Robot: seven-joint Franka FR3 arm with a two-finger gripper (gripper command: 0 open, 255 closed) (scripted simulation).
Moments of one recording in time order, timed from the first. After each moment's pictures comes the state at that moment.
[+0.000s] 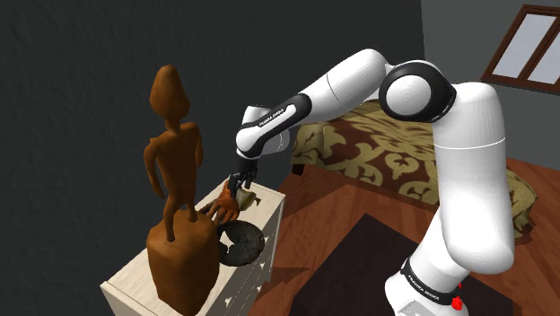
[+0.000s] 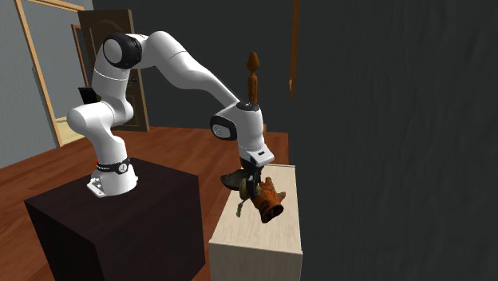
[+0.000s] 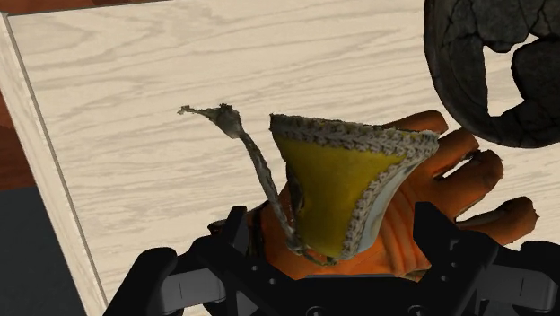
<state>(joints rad) 0.15 0.50 0.04 -1.91 0.26 2.43 -0.27</state>
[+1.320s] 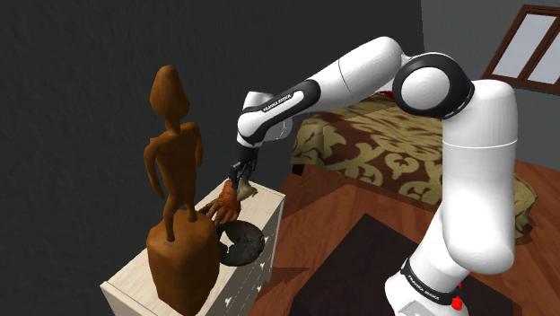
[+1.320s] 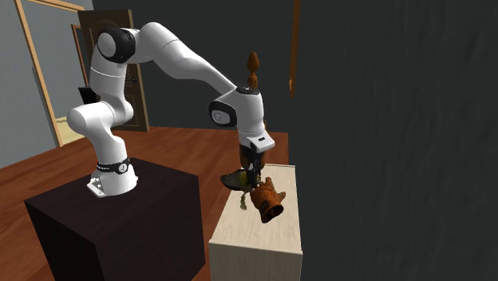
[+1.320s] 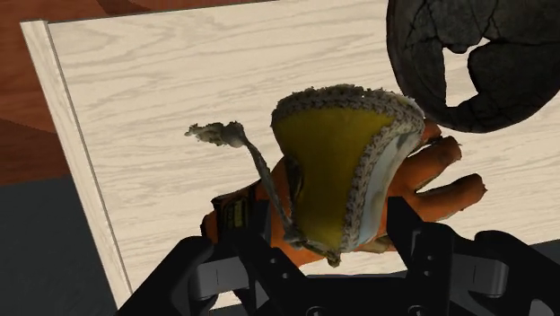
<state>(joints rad) 0.15 0.42 0.03 -1.90 0.25 2.34 -0.24</state>
